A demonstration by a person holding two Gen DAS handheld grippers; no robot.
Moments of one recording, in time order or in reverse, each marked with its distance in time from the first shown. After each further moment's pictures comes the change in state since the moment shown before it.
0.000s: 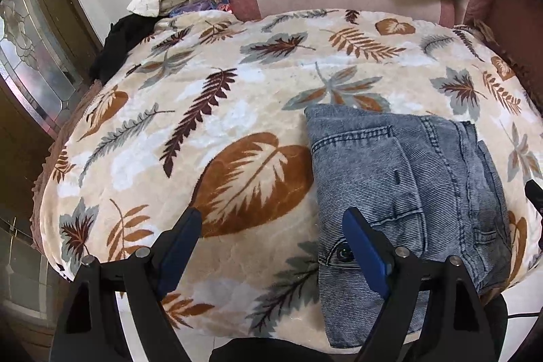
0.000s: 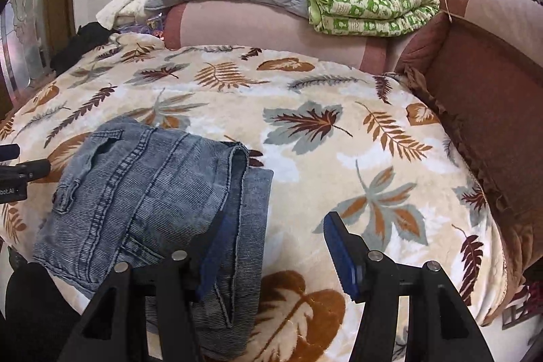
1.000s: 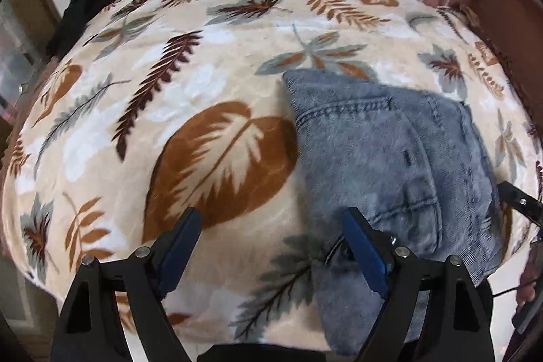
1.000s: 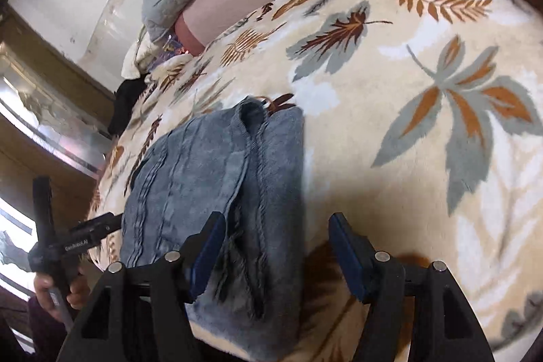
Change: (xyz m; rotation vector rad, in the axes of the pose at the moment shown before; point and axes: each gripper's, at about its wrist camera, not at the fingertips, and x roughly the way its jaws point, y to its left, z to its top) left arm 0.044 0.004 0.003 0.014 0.143 -0.193; right arm 0.088 -0.069 -0.038 0.466 0.201 0.574
